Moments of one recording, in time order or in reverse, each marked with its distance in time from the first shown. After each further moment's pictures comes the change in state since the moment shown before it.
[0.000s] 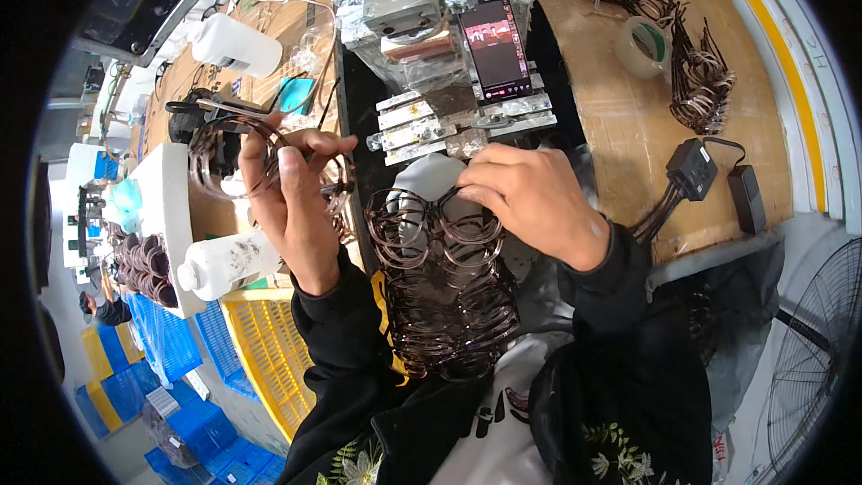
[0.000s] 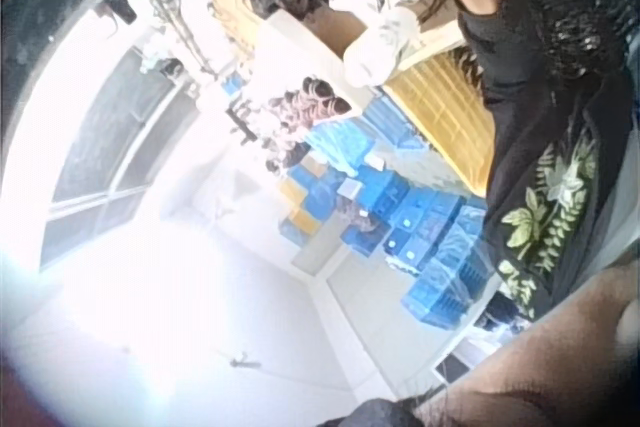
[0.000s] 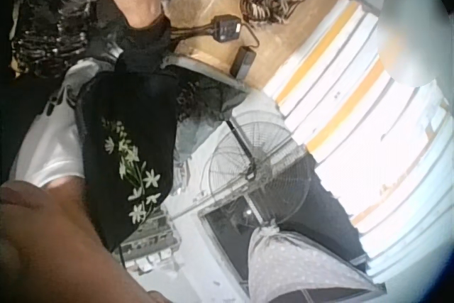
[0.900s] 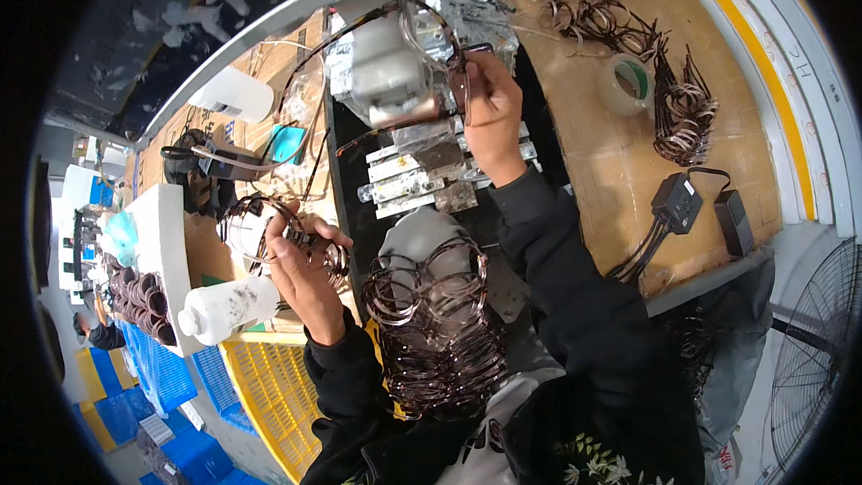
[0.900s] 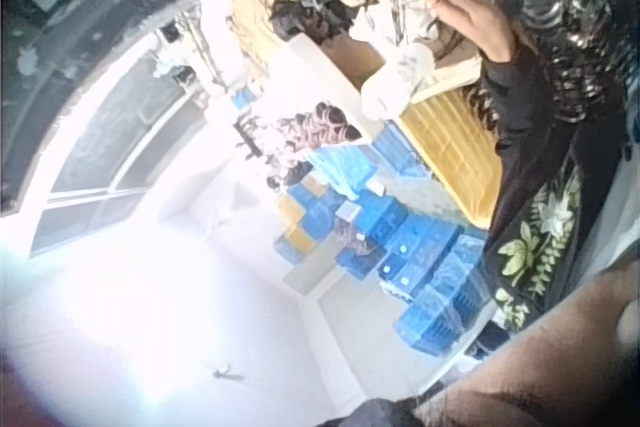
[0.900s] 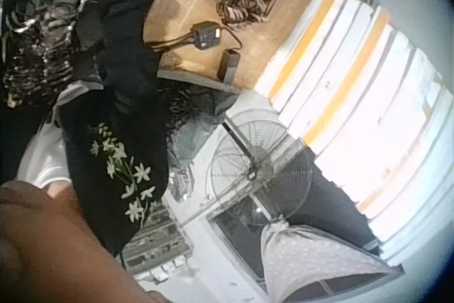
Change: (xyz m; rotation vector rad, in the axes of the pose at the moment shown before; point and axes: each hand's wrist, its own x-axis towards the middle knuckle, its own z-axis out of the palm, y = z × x) left_hand -0.022 -0.019 -0.020 0.114 0.120 -0.152; right_hand 0.116 0.100 0.045 0.869 0.846 -0.156
